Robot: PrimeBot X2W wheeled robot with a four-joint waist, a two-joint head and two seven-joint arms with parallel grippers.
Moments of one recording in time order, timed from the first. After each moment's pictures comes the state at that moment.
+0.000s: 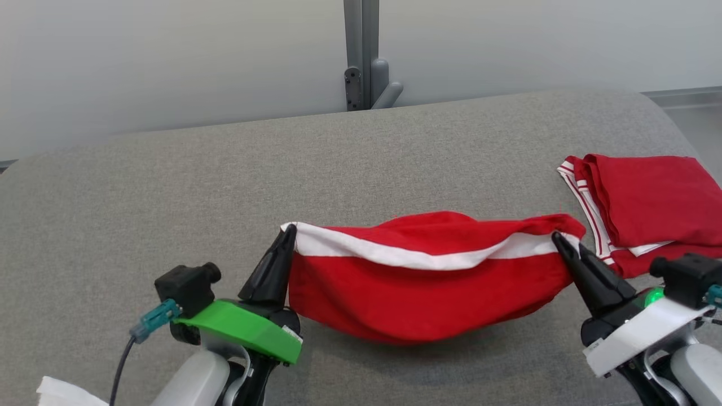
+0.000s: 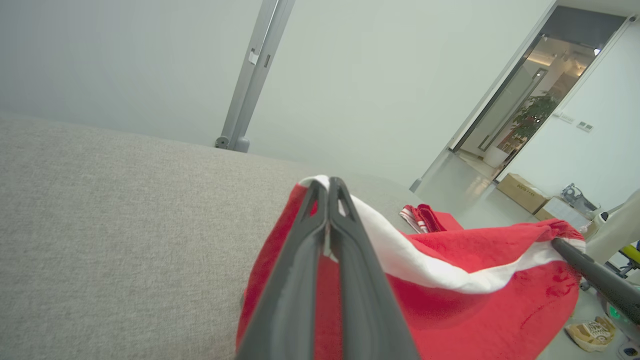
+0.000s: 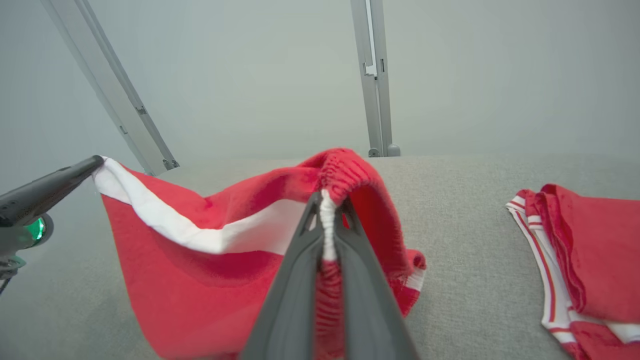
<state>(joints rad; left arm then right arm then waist) -0.29 0.23 -0.59 0.28 -0.88 -0.08 -0.26 -0.11 -0.53 0.41 0.05 0.72 0.13 -0.21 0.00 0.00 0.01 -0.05</state>
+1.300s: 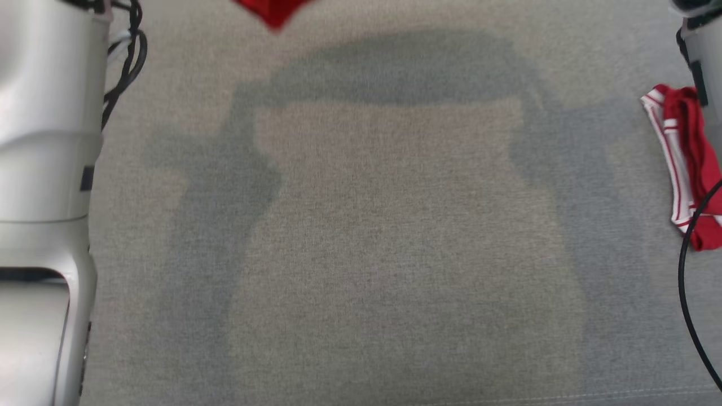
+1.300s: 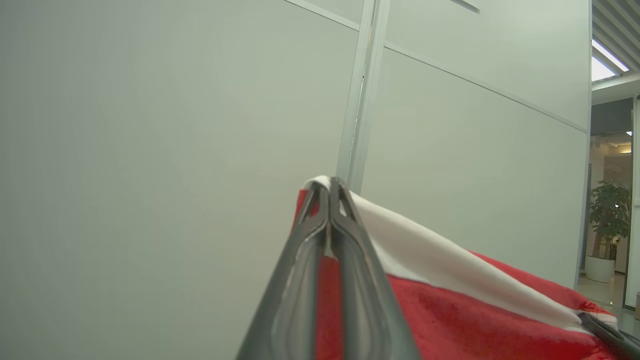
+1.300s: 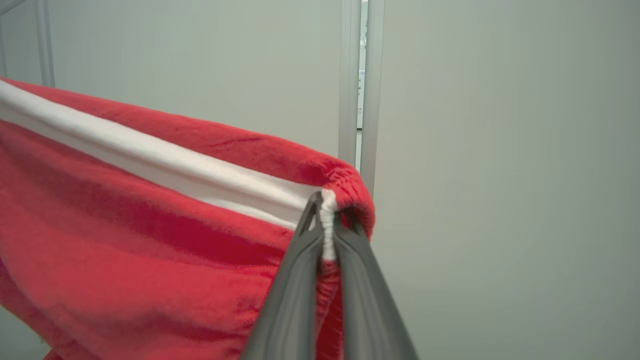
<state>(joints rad) -1.36 0.18 -0.33 0.56 -0.72 -0.07 -0.24 -1.28 -0.31 0.31 0.53 0.49 0.13 -0.10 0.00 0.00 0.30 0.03</state>
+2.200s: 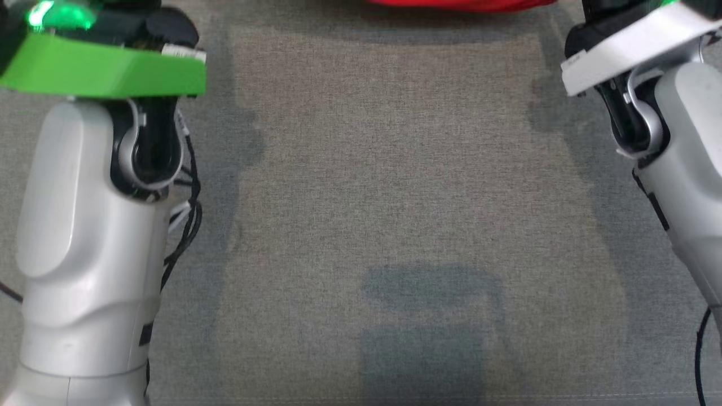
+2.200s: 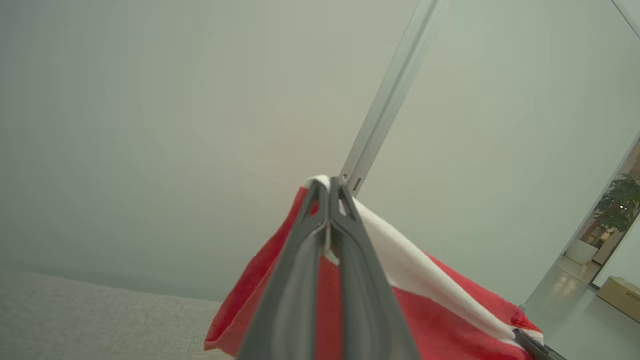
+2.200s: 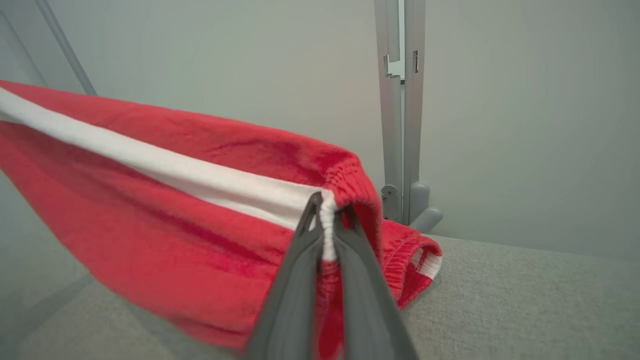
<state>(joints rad) -0.88 0.13 -0.22 0.21 -0.71 -0.13 -0.26 -0.99 -0.37 0.45 0.46 0.60 0.13 -0.26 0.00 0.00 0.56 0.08</state>
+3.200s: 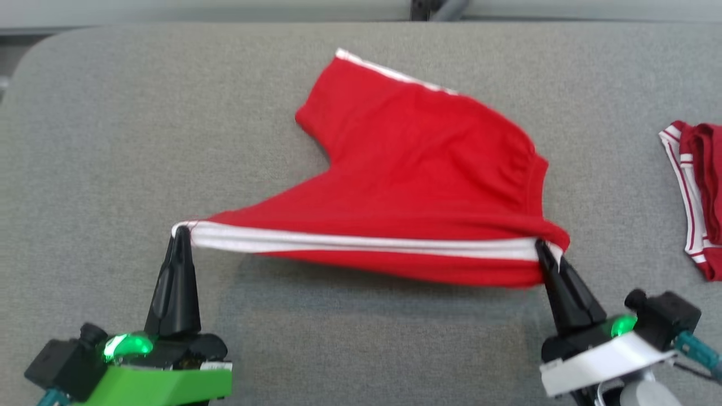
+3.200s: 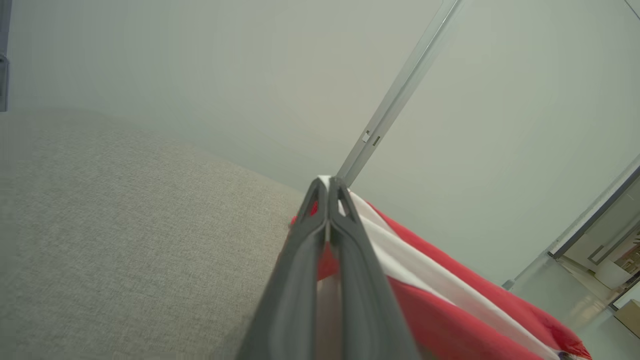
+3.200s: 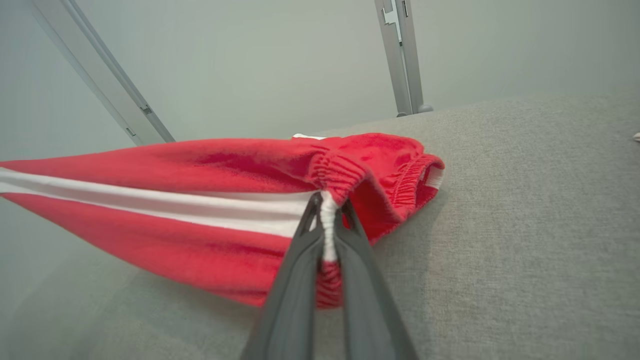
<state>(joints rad) 0.02 0.09 -0.13 -0.17 -0.64 -0.13 -0.26 -0.02 -0.22 0.21 -0.02 0.47 0.13 -0.26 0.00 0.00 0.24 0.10</state>
